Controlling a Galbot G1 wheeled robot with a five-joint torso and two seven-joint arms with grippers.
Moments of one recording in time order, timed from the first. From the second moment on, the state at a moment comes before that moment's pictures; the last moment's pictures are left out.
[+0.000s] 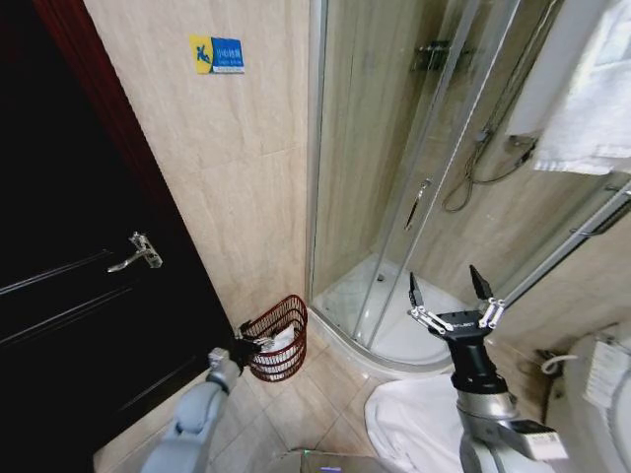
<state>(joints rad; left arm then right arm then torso) 1.61 -1.36 -0.62 -2.06 -0.27 0.23 0.24 -1.75 1.57 0.69 2.46 0.06 0.37 -0.25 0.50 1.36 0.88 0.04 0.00</state>
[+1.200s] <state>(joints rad) 1.80 -1.56 -0.58 -2.51 -0.22 0.24 0.14 -1.77 1.60 0.70 2.50 0.05 0.31 -0.17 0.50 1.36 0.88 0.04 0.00</state>
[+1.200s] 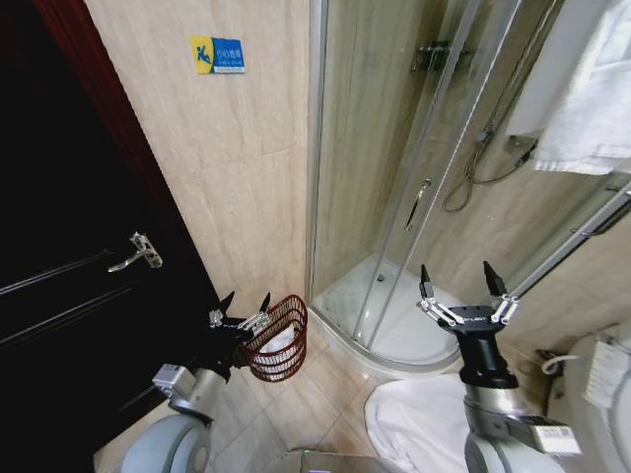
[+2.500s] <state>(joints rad) 1.80 -1.54 -0.58 -2.50 -0.20 0.24 0.16 -1.72 1.48 0.99 2.50 0.28 0.39 -0.10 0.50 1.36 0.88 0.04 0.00</state>
